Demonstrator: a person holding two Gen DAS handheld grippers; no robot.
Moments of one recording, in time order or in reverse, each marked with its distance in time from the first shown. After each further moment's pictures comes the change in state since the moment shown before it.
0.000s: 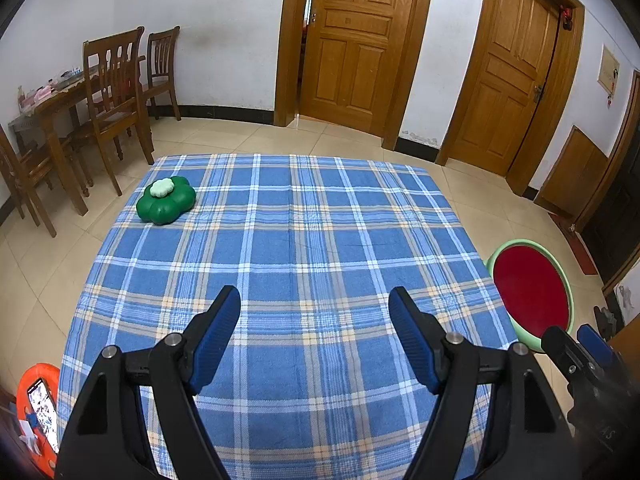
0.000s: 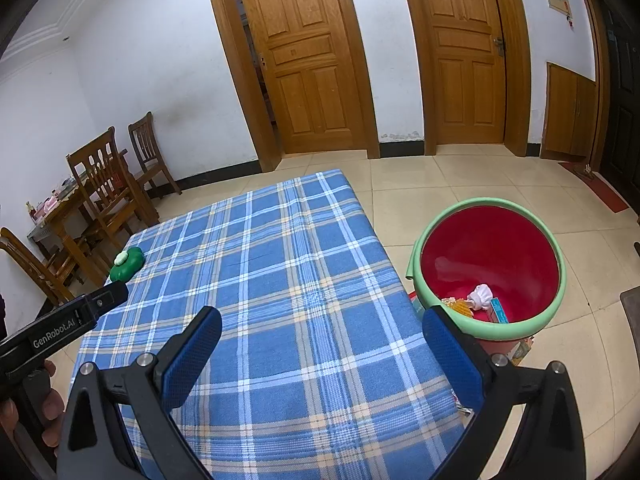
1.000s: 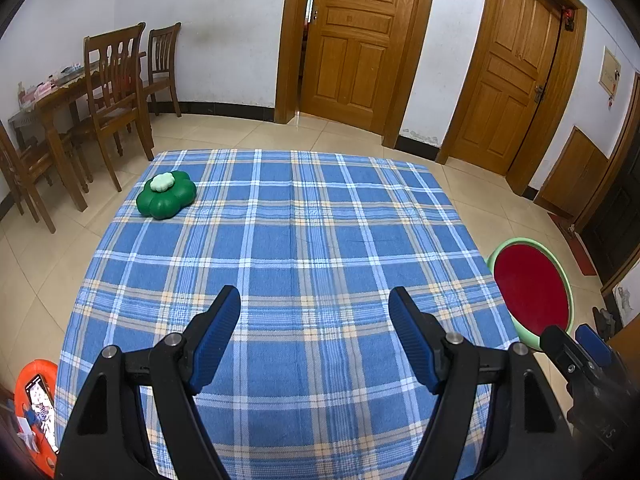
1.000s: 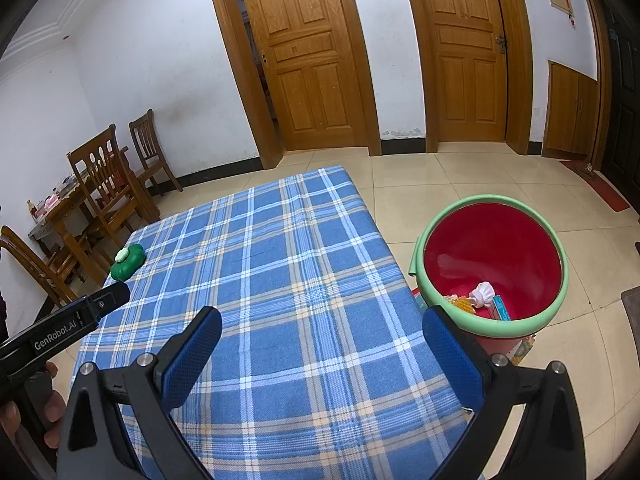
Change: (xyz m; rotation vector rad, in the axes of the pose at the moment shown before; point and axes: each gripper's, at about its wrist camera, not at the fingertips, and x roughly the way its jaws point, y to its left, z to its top) left arm -0.001 0.001 -0.002 -0.003 0.002 -0.002; right arm 0.001 0.001 0.000 0.000 0.002 0.000
